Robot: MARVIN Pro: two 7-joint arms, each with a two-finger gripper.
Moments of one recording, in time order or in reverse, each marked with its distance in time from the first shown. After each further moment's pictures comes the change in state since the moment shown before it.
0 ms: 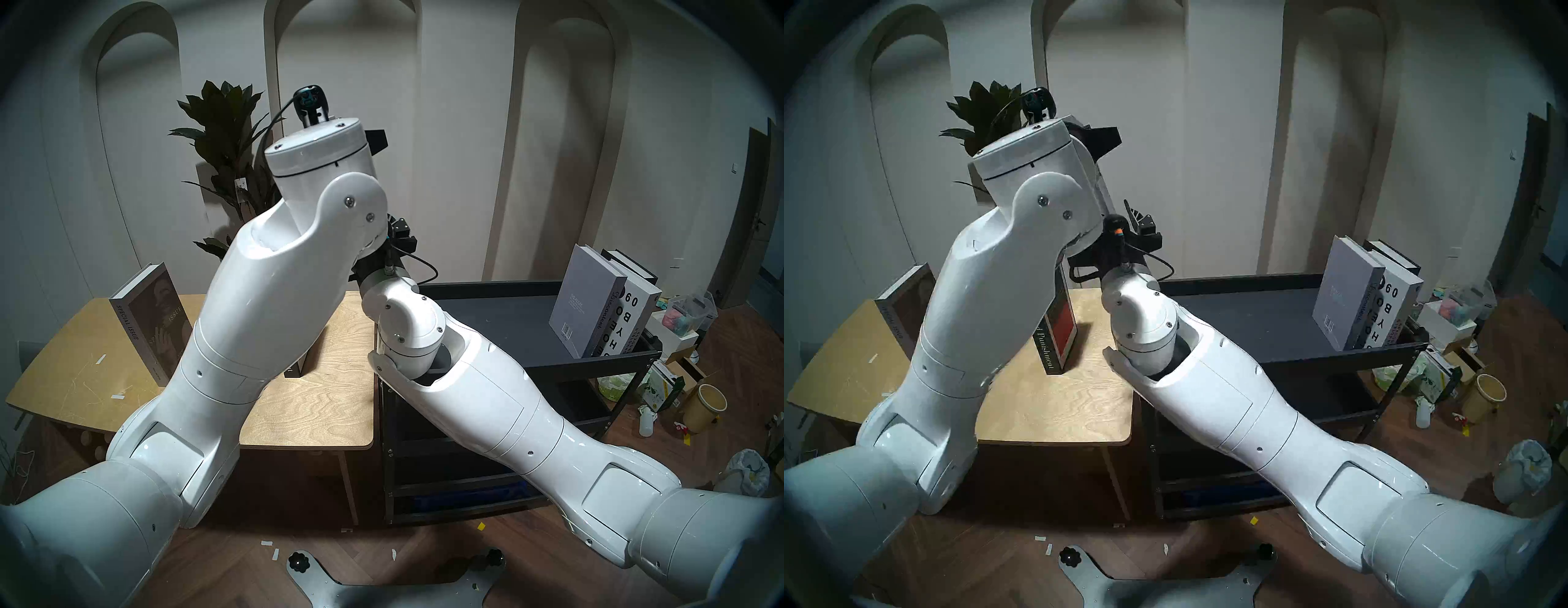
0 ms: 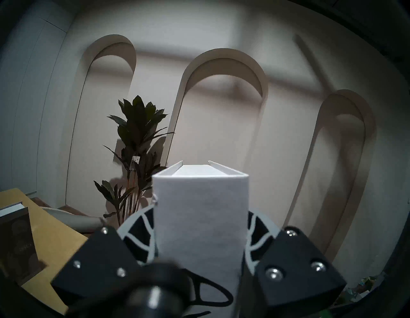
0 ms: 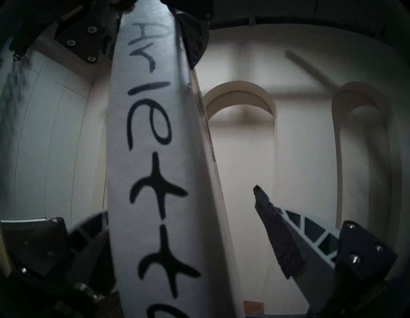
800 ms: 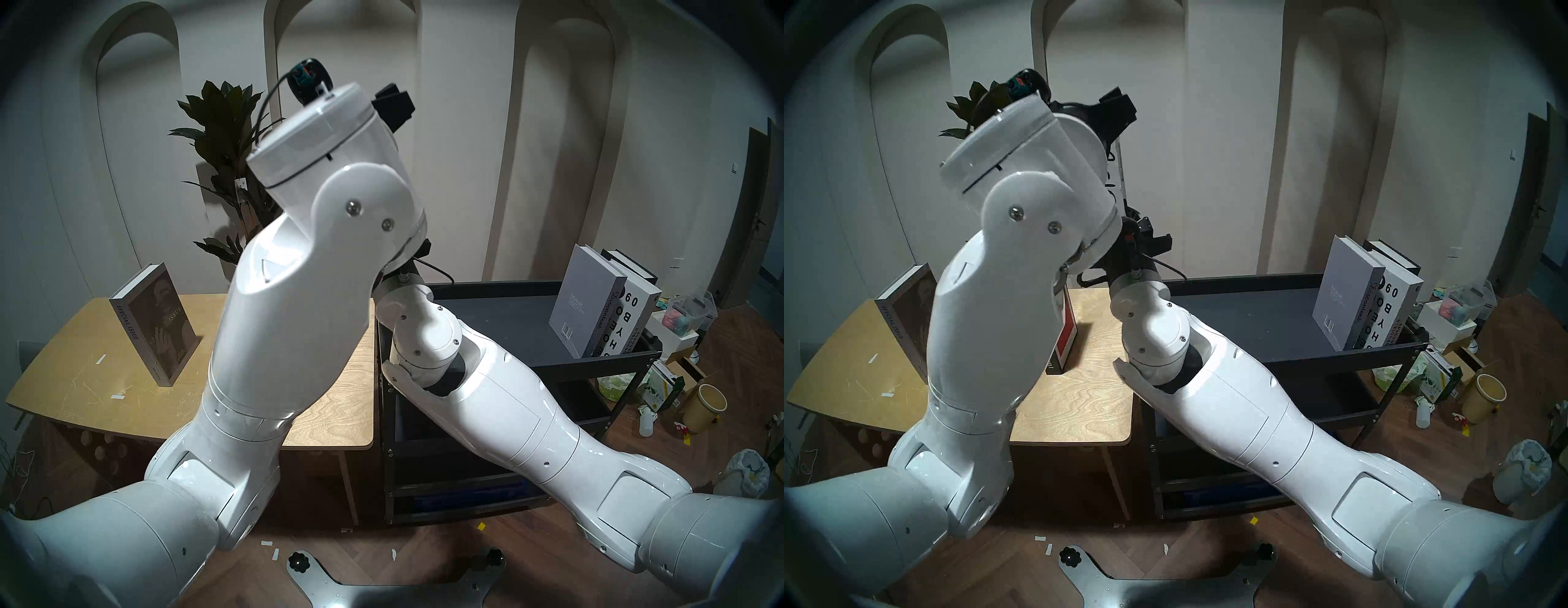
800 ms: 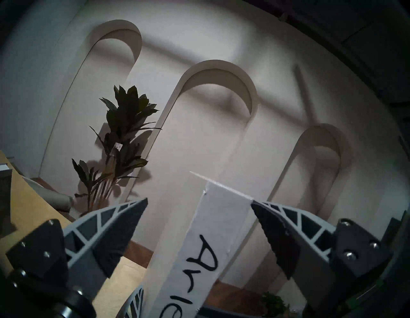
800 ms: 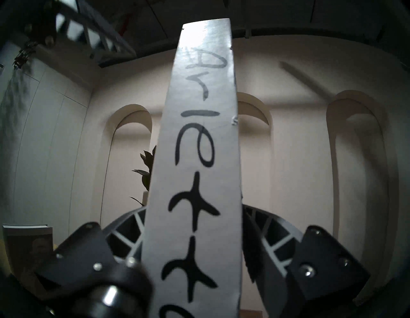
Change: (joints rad) left arm 0.045 -0.168 -0.022 -0.190 0.005 -0.085 0.075; right arm -0.027 0.074 0.027 -0.019 -0.020 -0.026 -0.005
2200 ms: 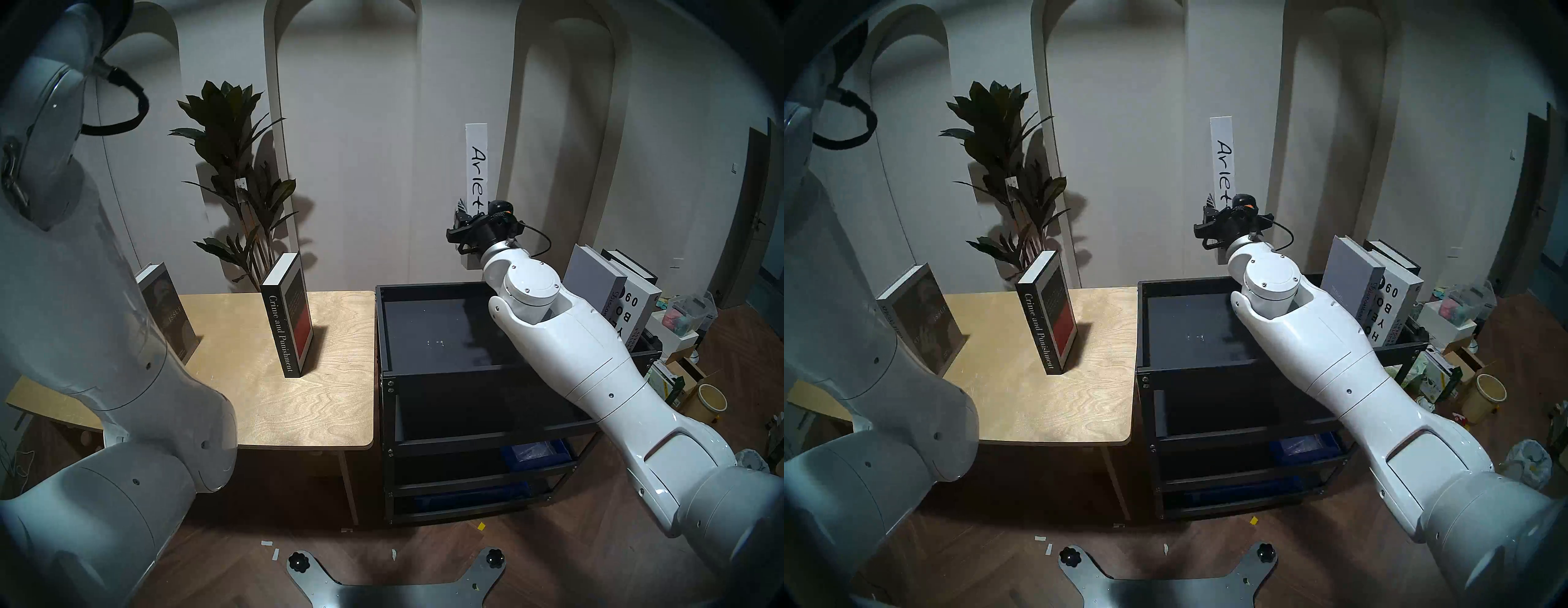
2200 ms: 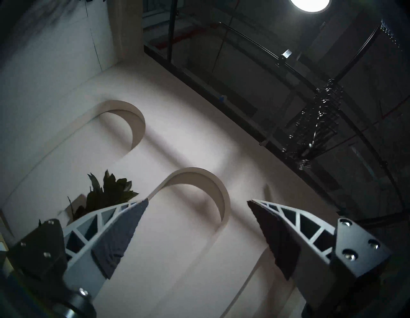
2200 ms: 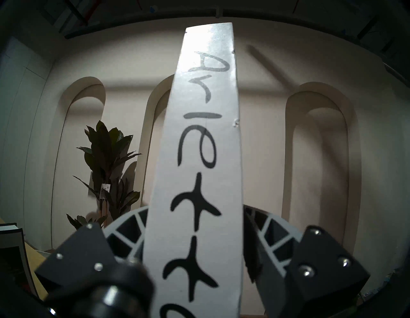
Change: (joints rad) left arm -0.109 0.141 -0.622 -0.272 -0.147 0.177 -0.177; right arm 0.085 0.216 0.266 0.223 0.190 -0.062 0.259
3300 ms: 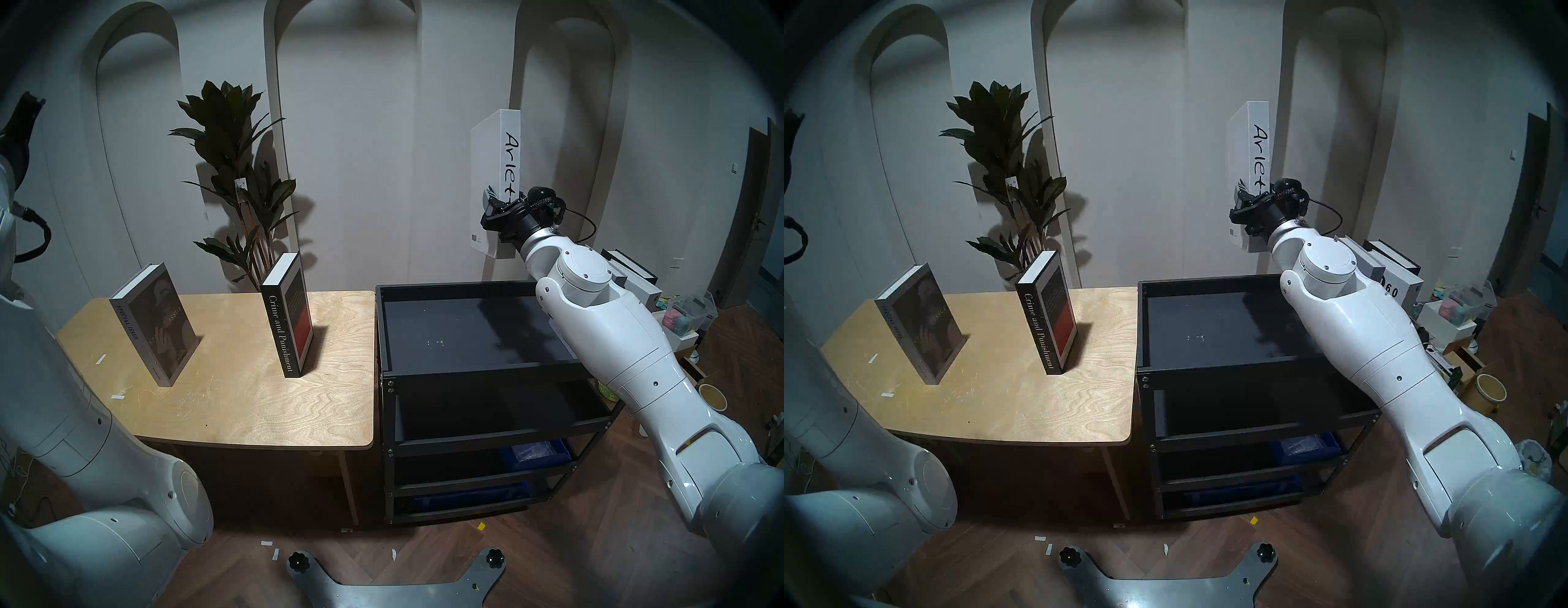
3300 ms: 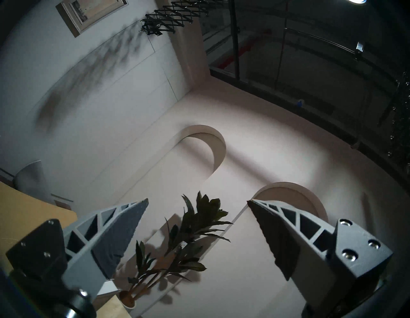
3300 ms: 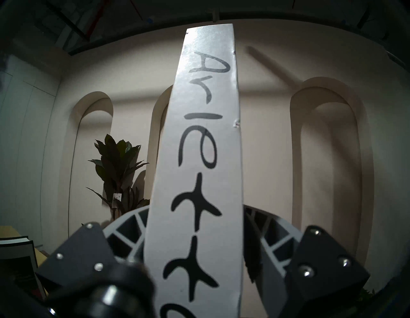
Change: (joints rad) left arm 0.311 0.075 -0.468 0.001 0.048 0.119 -0.124; right arm -0.018 0.123 0.089 -0.045 0.152 -0.010 0.206
